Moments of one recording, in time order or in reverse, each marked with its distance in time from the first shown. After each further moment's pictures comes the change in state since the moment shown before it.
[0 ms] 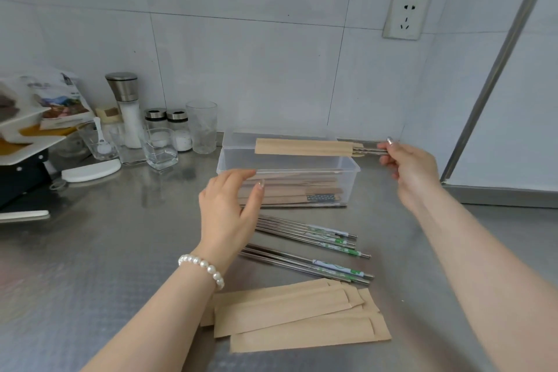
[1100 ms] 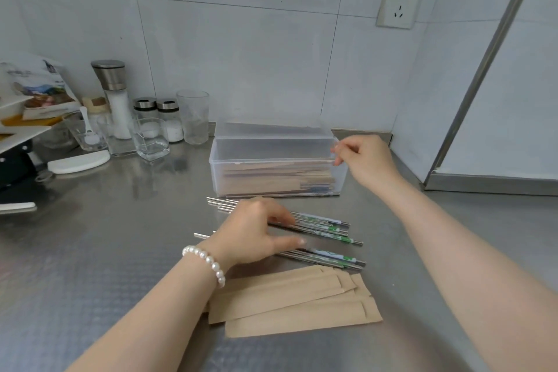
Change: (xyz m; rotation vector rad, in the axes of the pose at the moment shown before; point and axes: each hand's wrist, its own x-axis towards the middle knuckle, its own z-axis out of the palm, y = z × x) left_hand -0.013 0.008 0.011 0.022 -0.676 0.131; right_hand -0.022 -0.002 0.032 -0.688 -0.252 -0.352
